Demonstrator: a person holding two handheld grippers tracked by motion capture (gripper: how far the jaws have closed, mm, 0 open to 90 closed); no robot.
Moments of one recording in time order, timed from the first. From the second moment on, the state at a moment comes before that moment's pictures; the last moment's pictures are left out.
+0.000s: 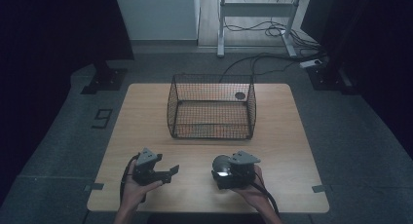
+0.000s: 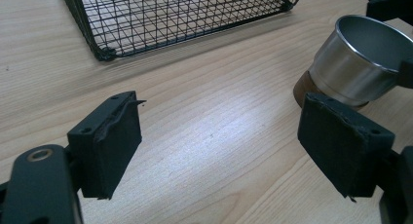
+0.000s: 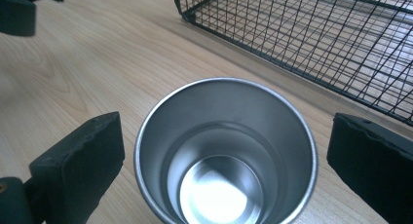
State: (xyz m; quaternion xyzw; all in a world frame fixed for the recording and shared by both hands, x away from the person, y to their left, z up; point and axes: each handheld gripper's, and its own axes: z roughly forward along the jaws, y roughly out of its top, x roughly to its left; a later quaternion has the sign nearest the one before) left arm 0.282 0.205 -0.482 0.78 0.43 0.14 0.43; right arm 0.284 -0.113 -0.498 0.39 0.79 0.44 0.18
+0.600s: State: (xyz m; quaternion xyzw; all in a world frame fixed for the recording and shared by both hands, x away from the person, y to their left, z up) left arm 0.283 0.208 -0.482 0.78 0.43 0.14 0.44; right arm 0.295 -0.105 -0.523 0.37 0.81 0.42 0.17
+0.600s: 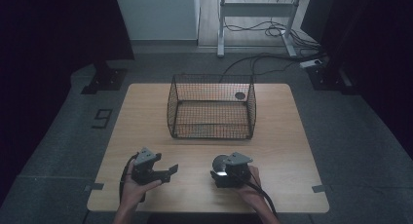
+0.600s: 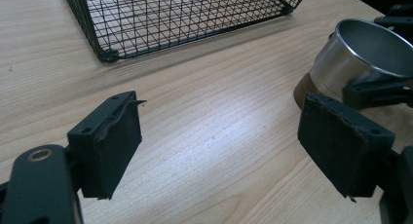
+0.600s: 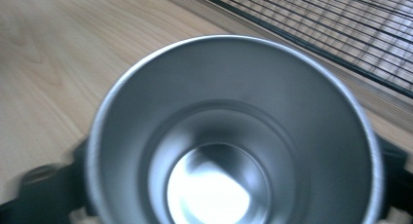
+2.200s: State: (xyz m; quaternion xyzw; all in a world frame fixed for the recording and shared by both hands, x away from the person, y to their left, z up) left arm 0.287 0.214 -0.483 0.77 0.44 0.14 0.44; right arm 0.296 -0.121 -0.476 0.36 0.79 0.46 0.19
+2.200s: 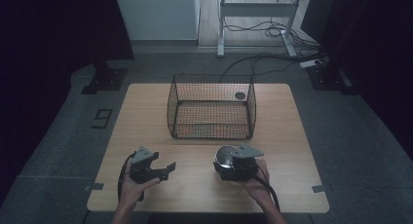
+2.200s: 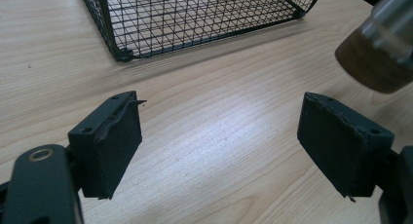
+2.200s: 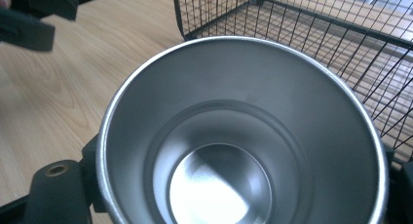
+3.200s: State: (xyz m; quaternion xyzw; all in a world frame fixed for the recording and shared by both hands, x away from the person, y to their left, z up) left arm 0.289 0.211 -0.486 0.77 0.44 0.14 0.43; right arm 0.323 -0.122 -0.432 0.35 0.77 0.49 0.19
